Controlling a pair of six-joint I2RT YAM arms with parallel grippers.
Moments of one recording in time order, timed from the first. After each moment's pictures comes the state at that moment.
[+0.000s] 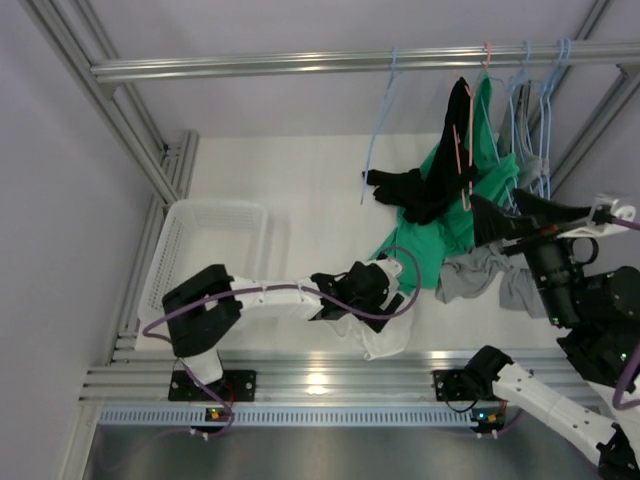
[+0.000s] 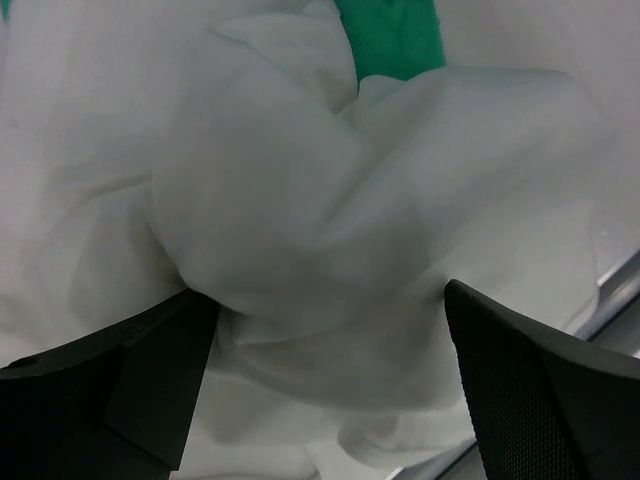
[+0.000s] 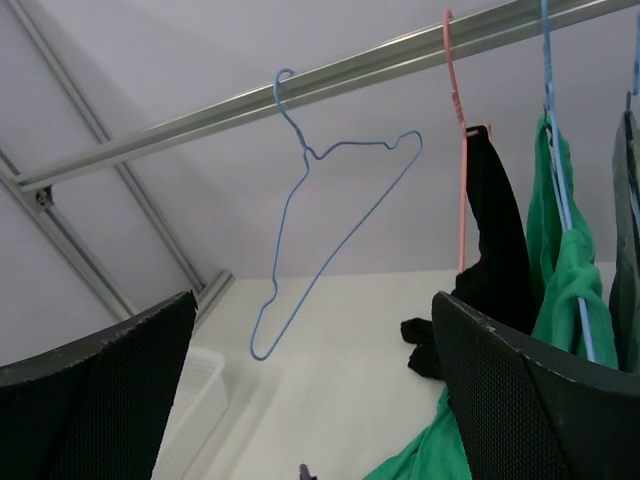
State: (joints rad) left arm -1.17 1.72 1.03 -0.16 -0.16 -0.34; right arm 0.72 0.51 1.09 -0.25 0.43 0.21
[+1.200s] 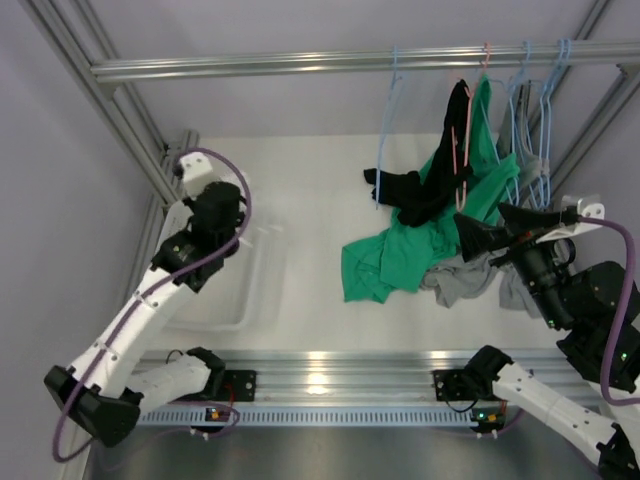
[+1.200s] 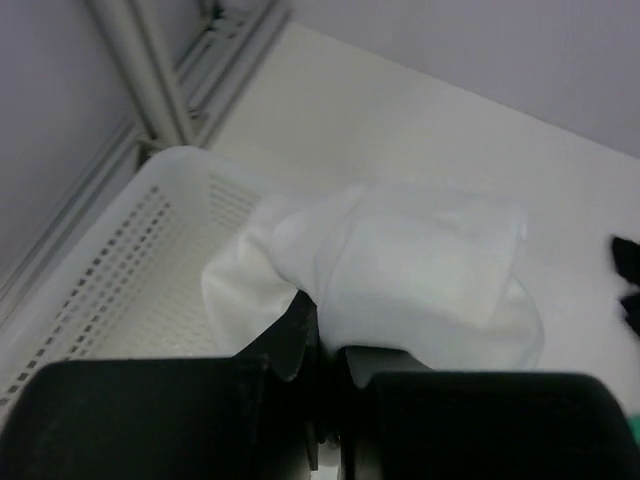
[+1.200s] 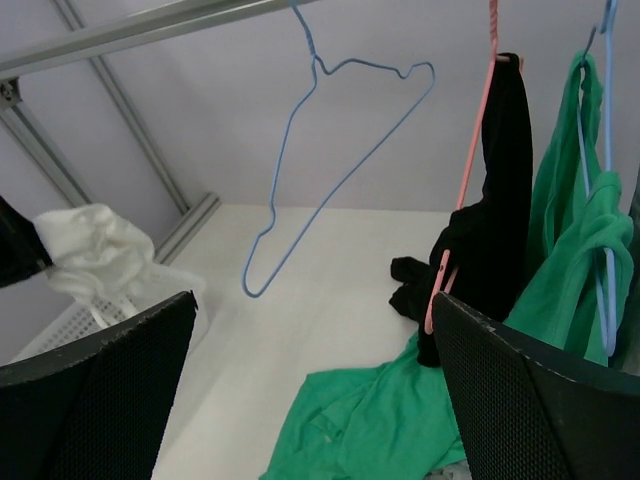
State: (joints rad) left arm -0.70 1.04 1.13 -0.49 -0.87 -0.47; right arm 0.72 0.47 1.09 -0.42 0.36 0.18
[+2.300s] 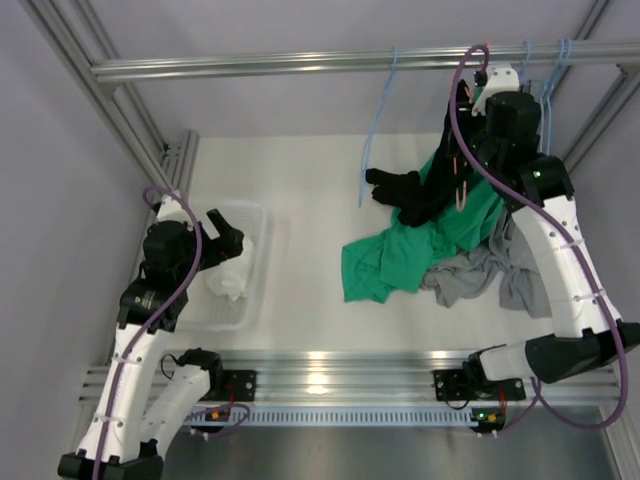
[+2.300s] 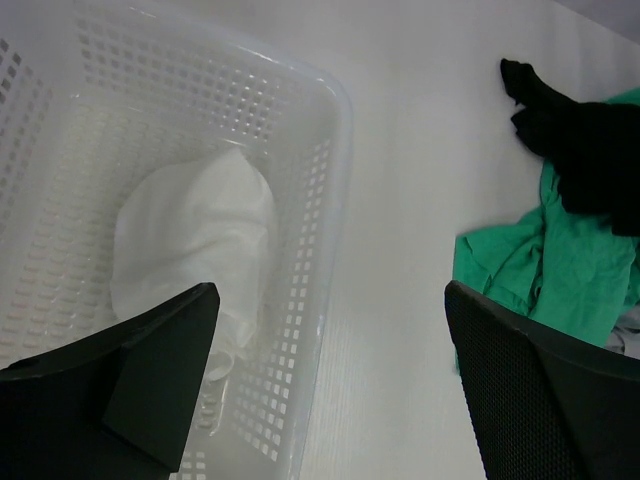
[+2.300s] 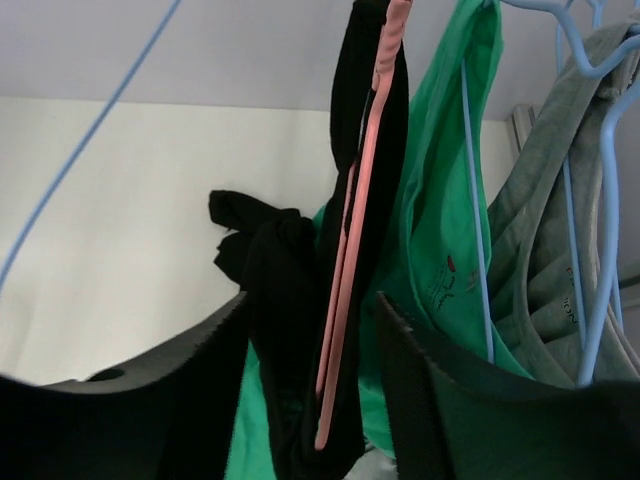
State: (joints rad) left arm -0.16 0.71 0.90 -0.62 -0.05 -0.48; right arm 0.28 1.36 1.73 -0.70 0.22 0.05
